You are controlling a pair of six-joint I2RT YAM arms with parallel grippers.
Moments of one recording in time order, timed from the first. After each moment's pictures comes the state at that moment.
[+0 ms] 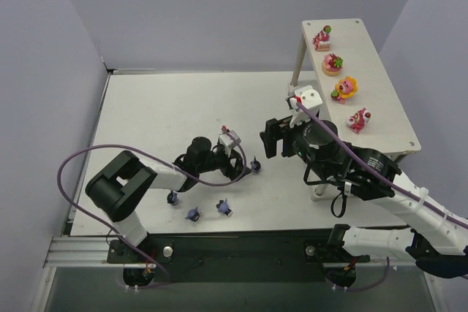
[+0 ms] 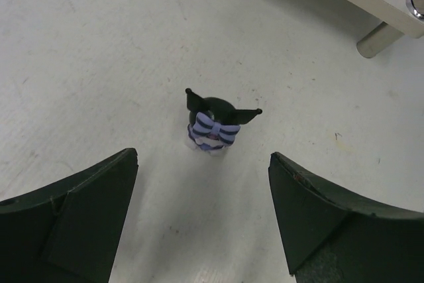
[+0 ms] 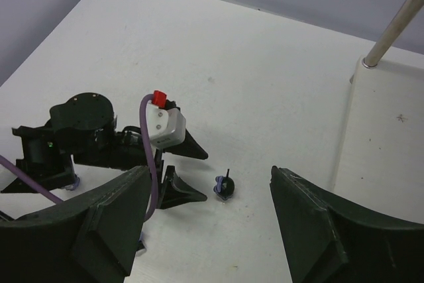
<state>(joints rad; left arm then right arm) -0.70 1.69 0.60 0.77 0.41 -0.14 1.05 1.03 1.37 -0.69 0.57 0.24</state>
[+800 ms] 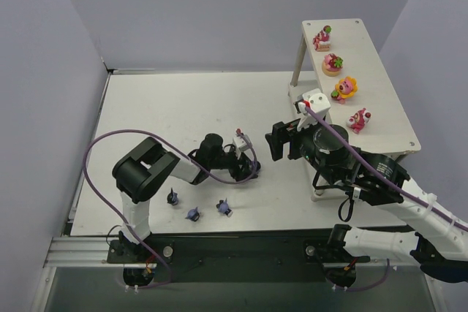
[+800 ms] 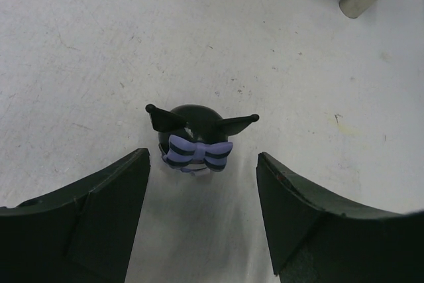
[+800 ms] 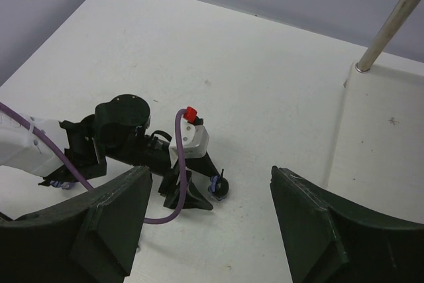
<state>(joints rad) -0.70 1.94 0.76 0.77 0.63 -0.07 1.05 0.97 1.33 -0.68 0.56 0.21</state>
